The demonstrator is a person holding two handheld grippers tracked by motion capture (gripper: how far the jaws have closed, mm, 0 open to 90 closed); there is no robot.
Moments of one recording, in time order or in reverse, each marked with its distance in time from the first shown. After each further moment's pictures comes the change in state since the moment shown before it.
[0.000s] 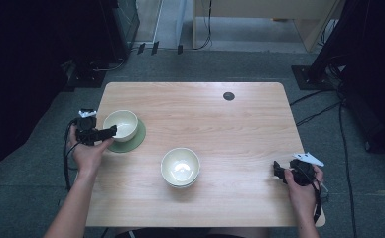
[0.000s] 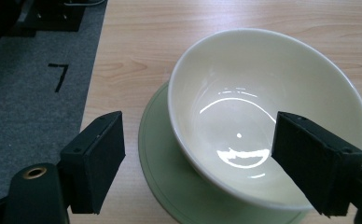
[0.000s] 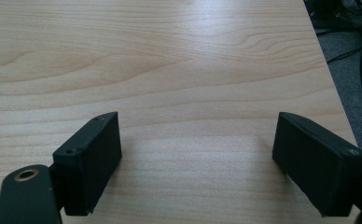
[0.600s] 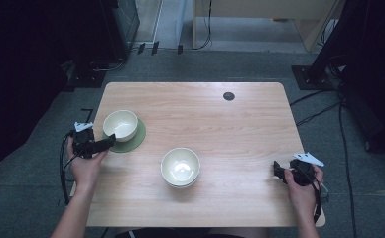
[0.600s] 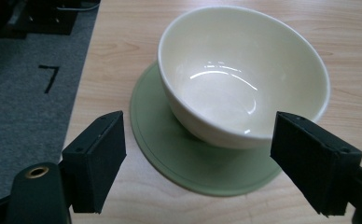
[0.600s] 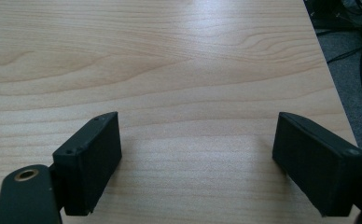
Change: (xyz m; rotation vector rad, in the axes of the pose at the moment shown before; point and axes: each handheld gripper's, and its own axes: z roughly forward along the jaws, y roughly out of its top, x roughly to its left) left arm -0.001 -0.034 -0.026 -0.055 -0.050 -0.028; right arm 0.000 0.000 0.000 0.000 0.000 0.000
